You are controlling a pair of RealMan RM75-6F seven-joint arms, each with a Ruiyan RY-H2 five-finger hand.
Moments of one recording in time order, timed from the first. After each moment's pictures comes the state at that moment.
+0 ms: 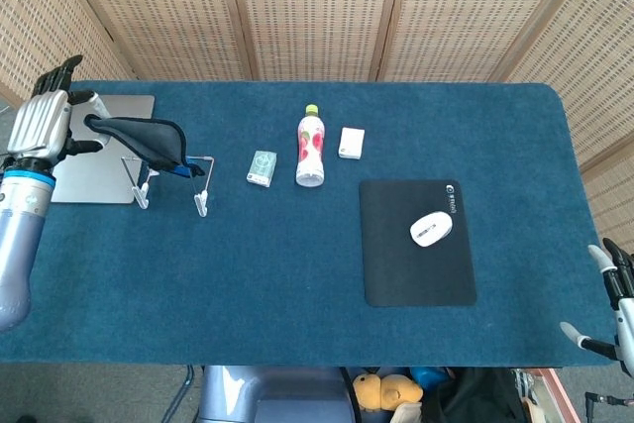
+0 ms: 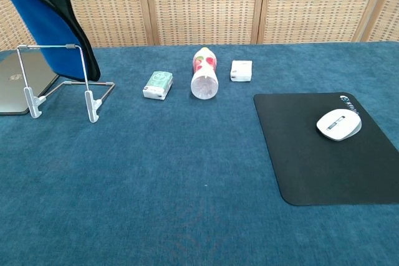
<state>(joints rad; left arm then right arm) -0.70 -0.94 -0.41 -1.69 0.72 0.95 0.14 -0.04 -0.93 0.04 -1.76 -1.56 1.59 0.14</state>
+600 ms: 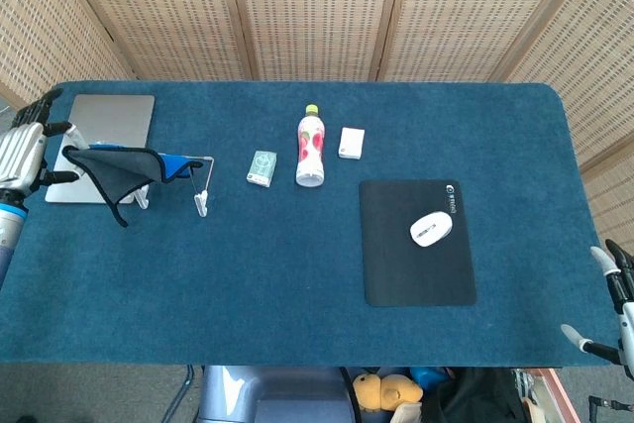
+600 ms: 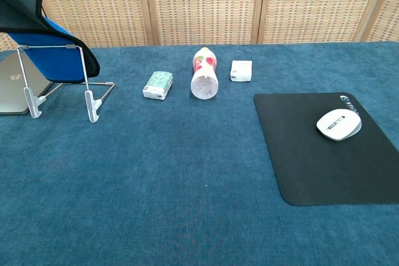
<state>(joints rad) -0.56 -0.88 -0.33 -1.72 0.91 0.94 -0.06 -0.05 -0.92 0.03 -1.77 -1.60 1.62 0.18</state>
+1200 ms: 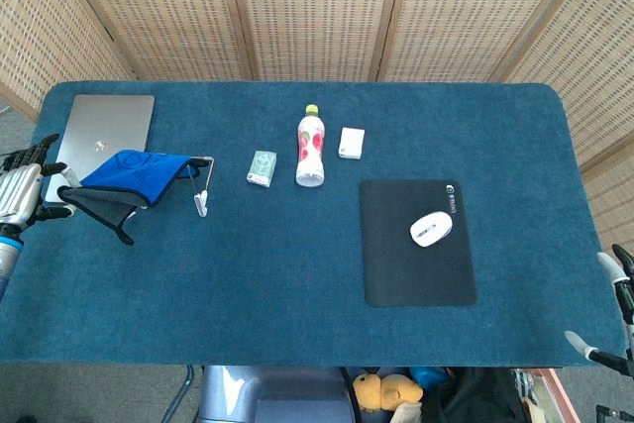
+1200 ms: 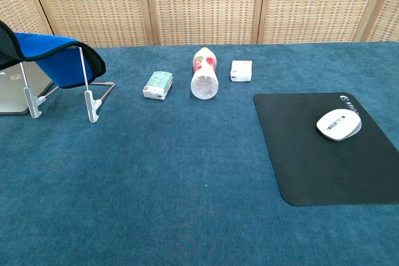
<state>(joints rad) -0.48 -0.99 -0.23 -1.57 1.03 0.93 -0.17 -0.08 -0.90 0.01 -1.76 -1.65 1.69 0.22</state>
